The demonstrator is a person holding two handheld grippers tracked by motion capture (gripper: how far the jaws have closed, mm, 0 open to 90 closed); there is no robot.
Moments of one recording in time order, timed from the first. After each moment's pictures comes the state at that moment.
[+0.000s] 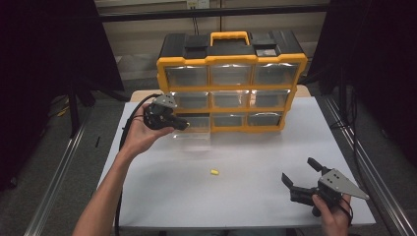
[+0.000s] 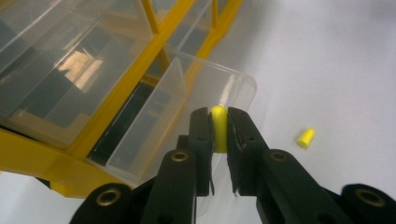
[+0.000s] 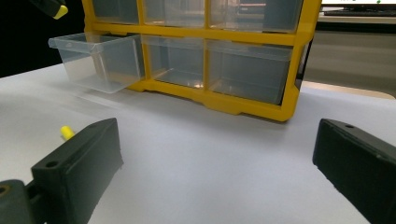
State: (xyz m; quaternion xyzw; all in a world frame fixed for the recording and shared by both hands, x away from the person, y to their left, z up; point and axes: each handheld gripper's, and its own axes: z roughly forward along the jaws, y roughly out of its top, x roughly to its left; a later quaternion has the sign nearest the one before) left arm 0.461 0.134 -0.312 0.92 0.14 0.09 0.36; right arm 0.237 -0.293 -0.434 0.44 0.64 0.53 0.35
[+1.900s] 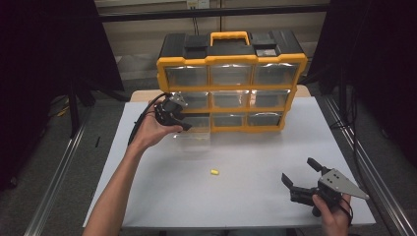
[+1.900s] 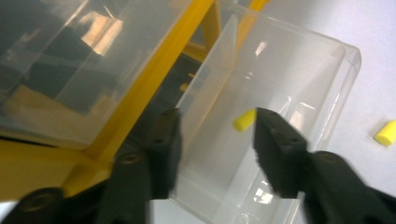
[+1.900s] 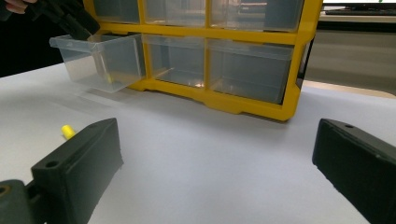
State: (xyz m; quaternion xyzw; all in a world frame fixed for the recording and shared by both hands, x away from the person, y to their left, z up) left arm 0.495 0.115 -0.344 0.93 0.18 0.11 0.30; right arm 0.237 -0.293 -0.435 0.44 0.64 0.53 0.34
